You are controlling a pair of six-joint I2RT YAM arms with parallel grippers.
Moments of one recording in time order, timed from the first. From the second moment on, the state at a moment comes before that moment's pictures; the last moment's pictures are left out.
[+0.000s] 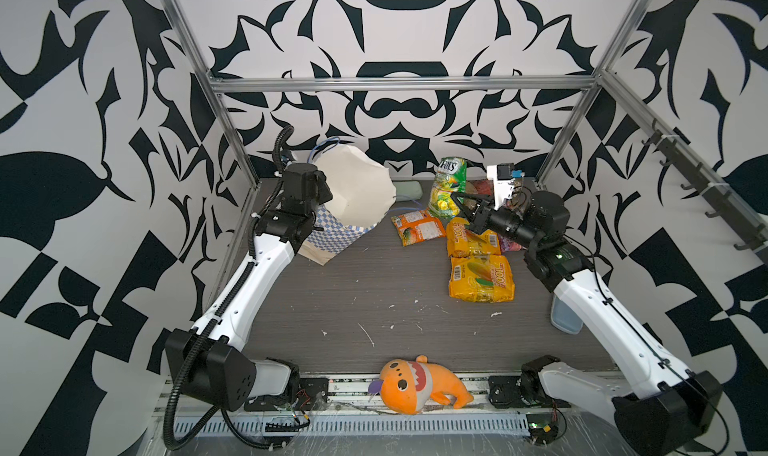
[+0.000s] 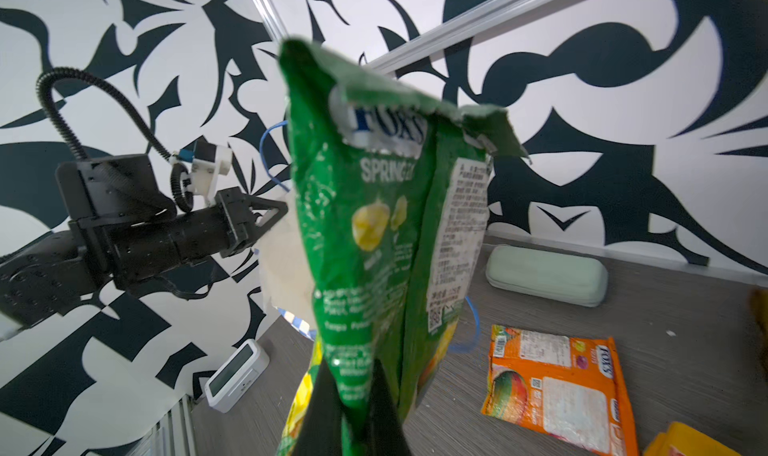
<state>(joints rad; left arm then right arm) -0.28 1.36 1.34 -0.41 -0.33 -0.58 0.28 1.10 1.05 -0.03 -0.55 0.43</state>
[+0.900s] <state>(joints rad) -0.01 1.19 1.05 -0.38 0.01 -0.77 0.15 1.28 0.96 -0.31 -0.84 0.51</state>
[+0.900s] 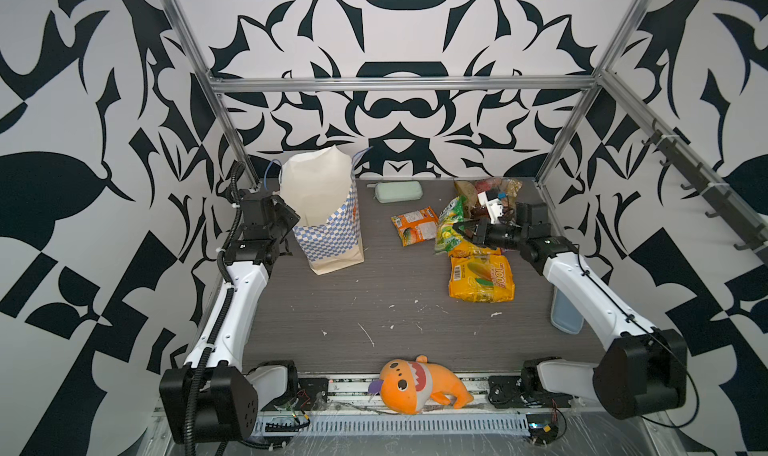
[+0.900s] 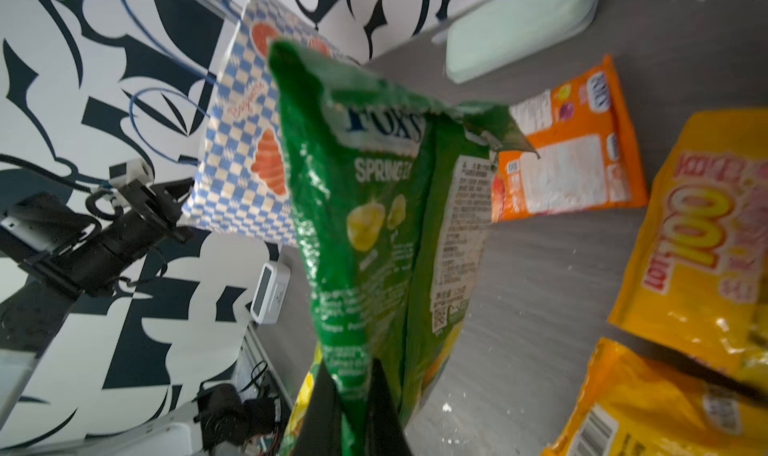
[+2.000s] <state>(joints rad) -0.01 1.33 1.14 -0.41 0.43 -0.45 0.37 1.57 0.88 -0.18 -0.75 0.54</state>
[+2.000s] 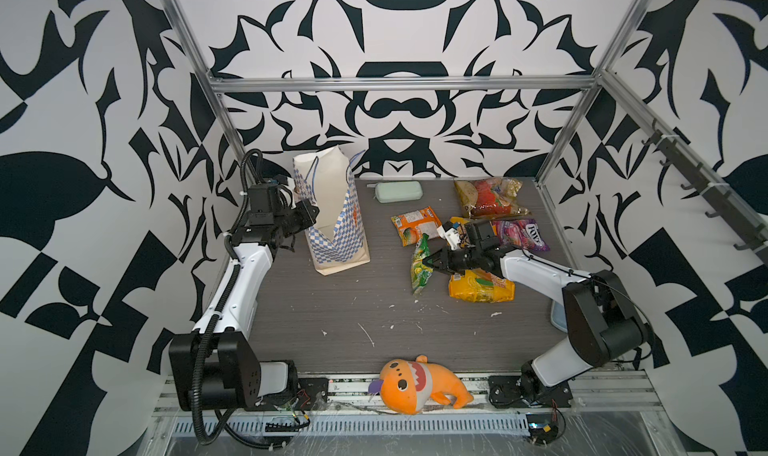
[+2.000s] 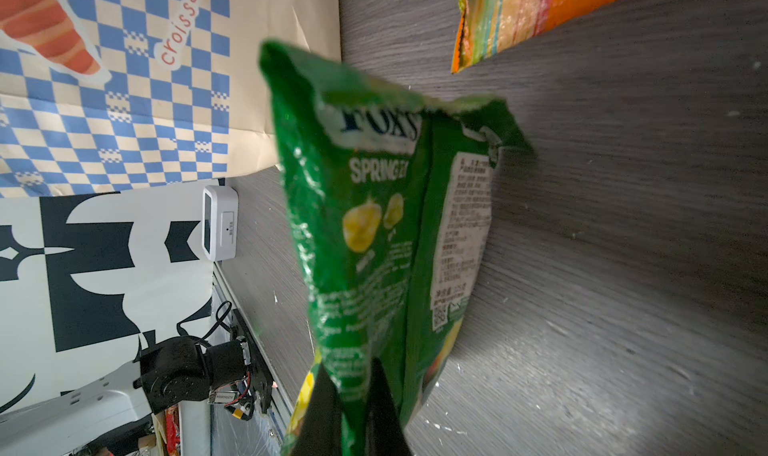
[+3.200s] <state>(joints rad) -0.01 1.21 1.14 -0.41 0.24 -0.46 0.33 1.66 0.96 -0.31 -0.71 0.43</state>
